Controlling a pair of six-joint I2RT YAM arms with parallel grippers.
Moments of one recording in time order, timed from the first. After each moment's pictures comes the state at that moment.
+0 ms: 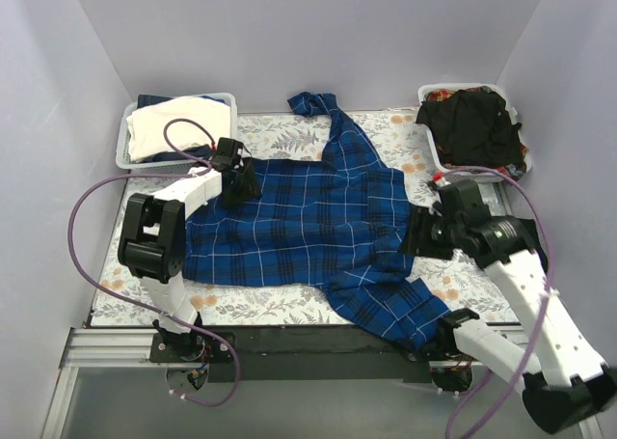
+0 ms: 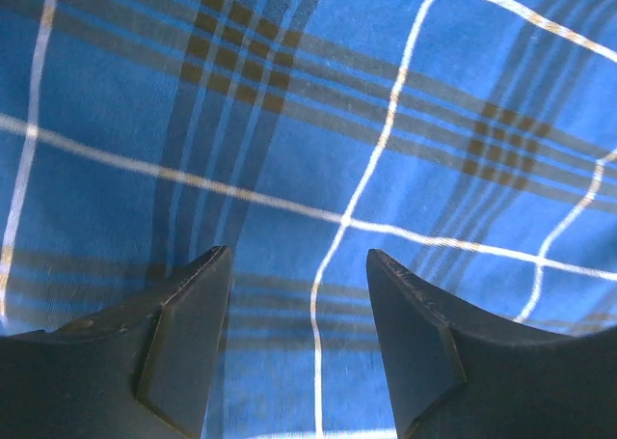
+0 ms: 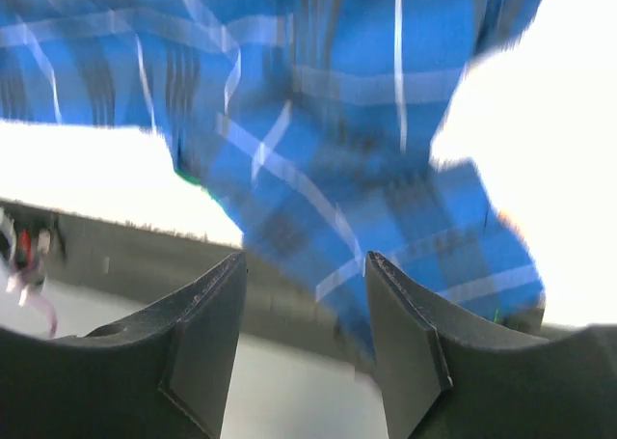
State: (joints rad) left arm -0.24 1.79 1.21 -0.44 -0.02 -0.52; right arm 0.39 0.85 1.01 -1.17 -0.16 0.47
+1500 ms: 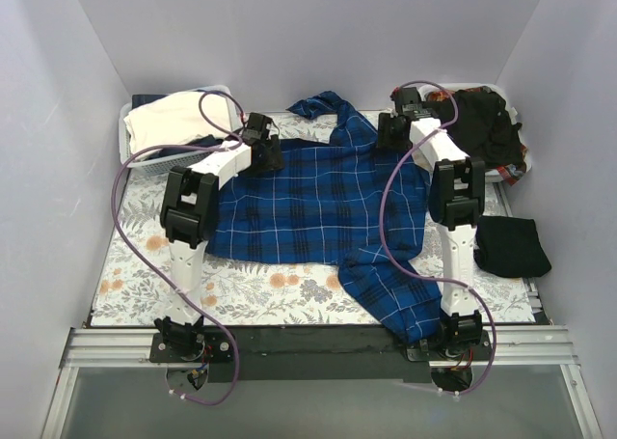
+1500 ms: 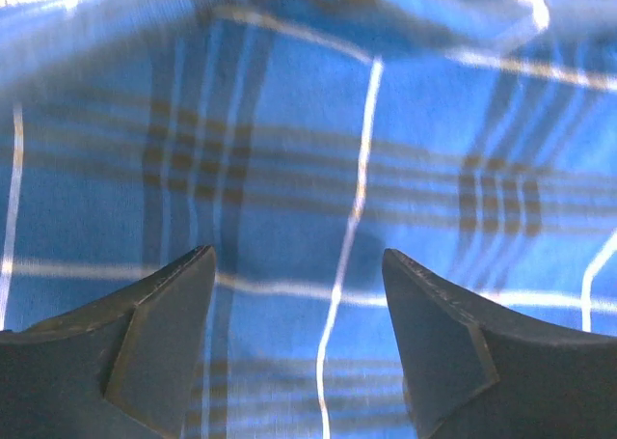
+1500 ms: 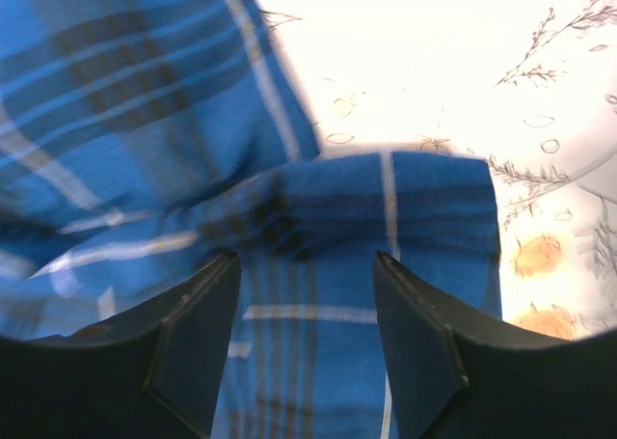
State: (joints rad) left arm -0.32 2.23 1.75 -0.47 -0.14 -0.46; right arm 0.18 2.42 2.13 -0.64 -0.02 0.20
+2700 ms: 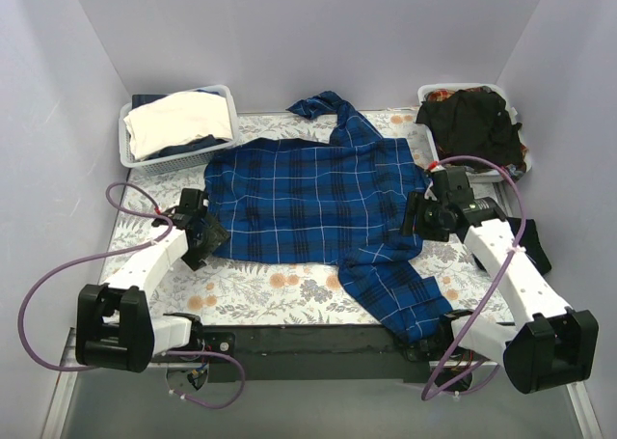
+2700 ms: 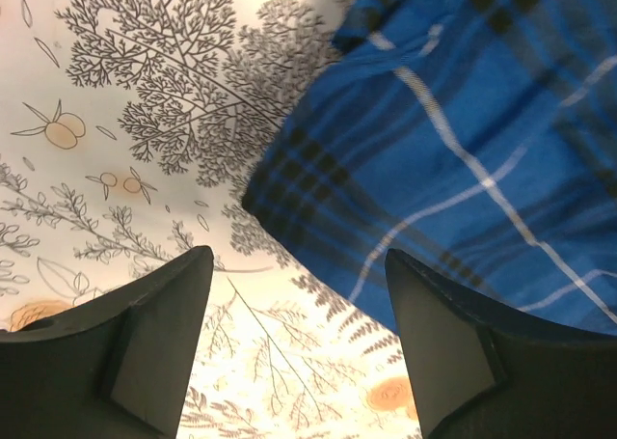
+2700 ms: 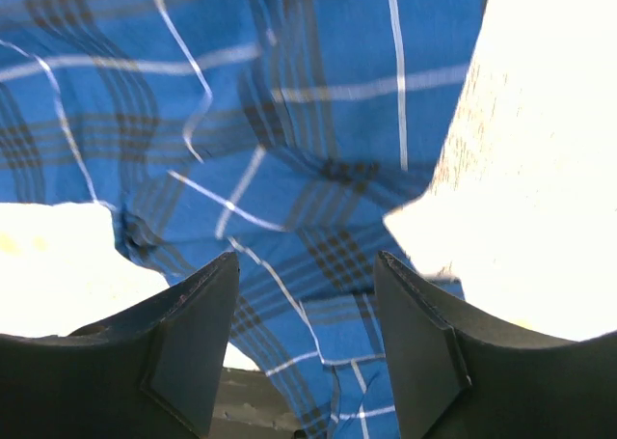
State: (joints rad) left arm -0.14 1.21 0.72 -0.71 -0.17 -0.92; right arm 0.25 1.12 0.93 -0.83 -0.09 0.35
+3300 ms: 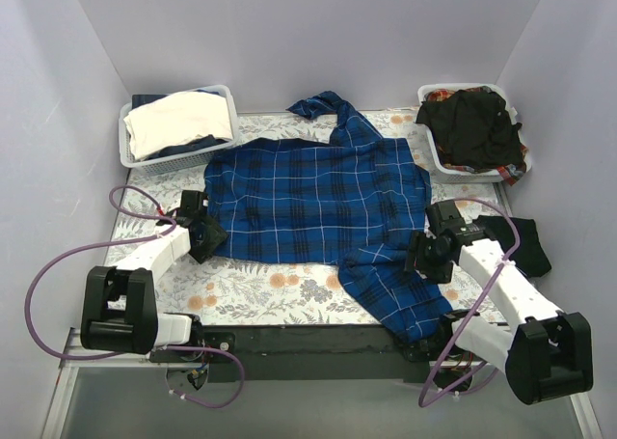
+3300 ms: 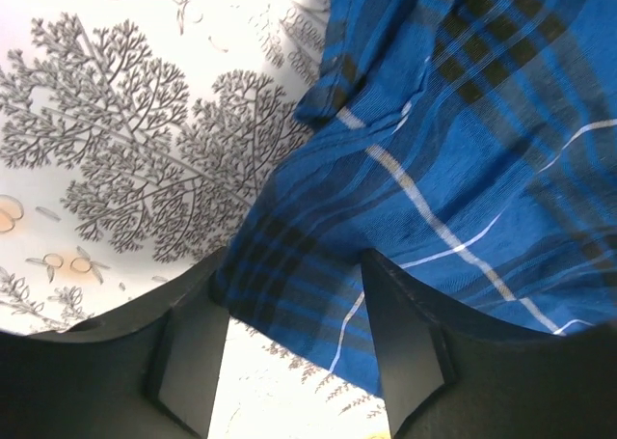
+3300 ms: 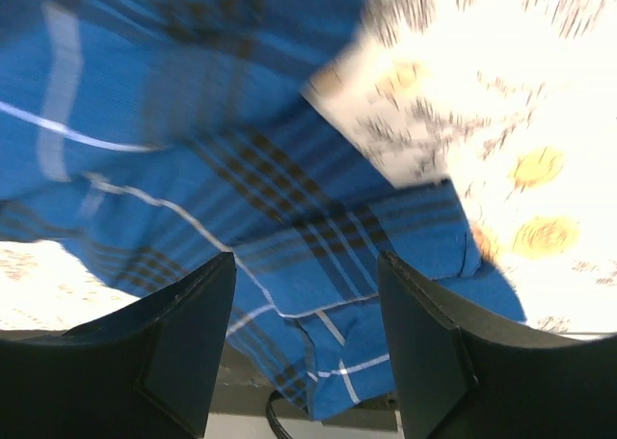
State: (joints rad) left arm -0.10 1.31 0.64 -0.48 -0.14 -0.91; right arm 0.25 1.05 0.67 -0.89 -0.07 0.46
